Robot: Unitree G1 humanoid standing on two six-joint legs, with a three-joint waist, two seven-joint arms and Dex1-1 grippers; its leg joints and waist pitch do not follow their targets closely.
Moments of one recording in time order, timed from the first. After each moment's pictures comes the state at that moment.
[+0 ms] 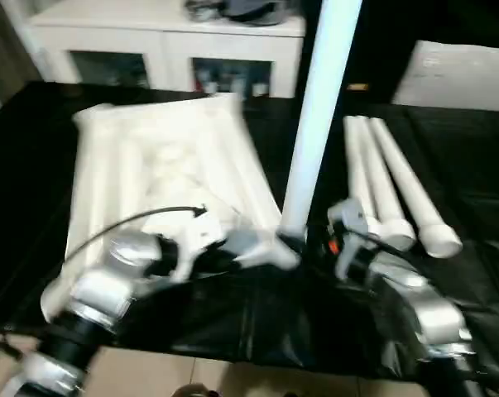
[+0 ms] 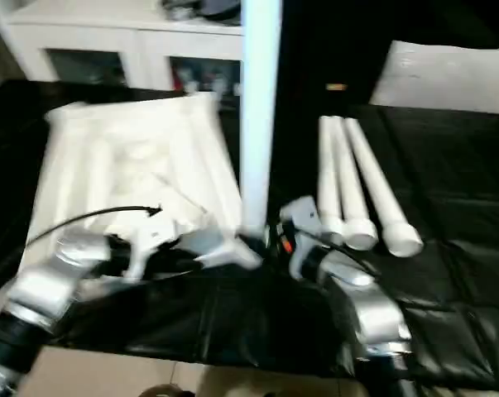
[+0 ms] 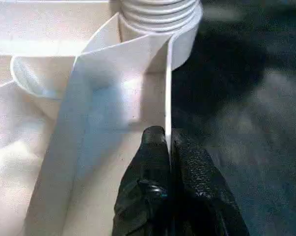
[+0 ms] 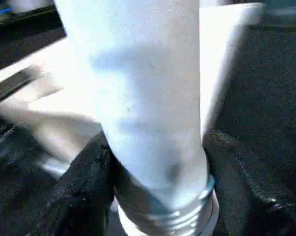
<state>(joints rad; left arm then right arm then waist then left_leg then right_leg) -0.36 0.39 -0.30 0.13 -0.02 0.41 -0.95 -0.23 -0.18 0.08 0.12 0.24 0.33 0.59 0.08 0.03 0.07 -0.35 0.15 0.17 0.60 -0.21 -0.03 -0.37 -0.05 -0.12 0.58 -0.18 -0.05</state>
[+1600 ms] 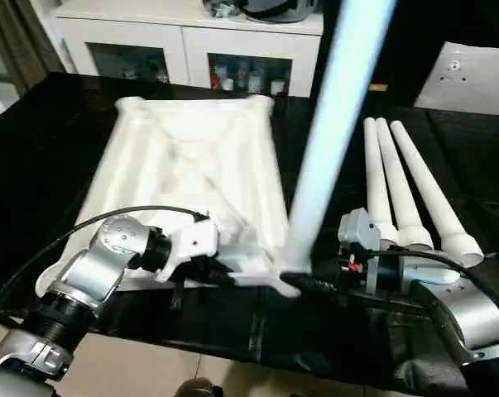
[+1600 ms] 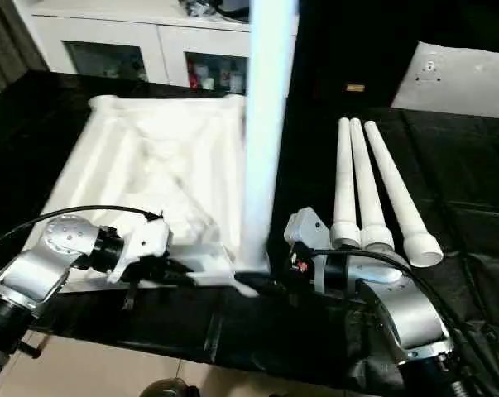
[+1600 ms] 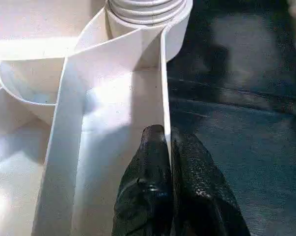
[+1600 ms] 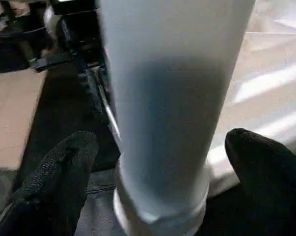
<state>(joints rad) -0.47 0.55 -0.40 0.31 -0.04 0.08 -1.34 -0.20 -0.49 0.18 -0.02 0.28 0.28 1.07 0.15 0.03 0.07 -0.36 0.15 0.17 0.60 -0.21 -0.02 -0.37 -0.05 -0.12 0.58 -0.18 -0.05</state>
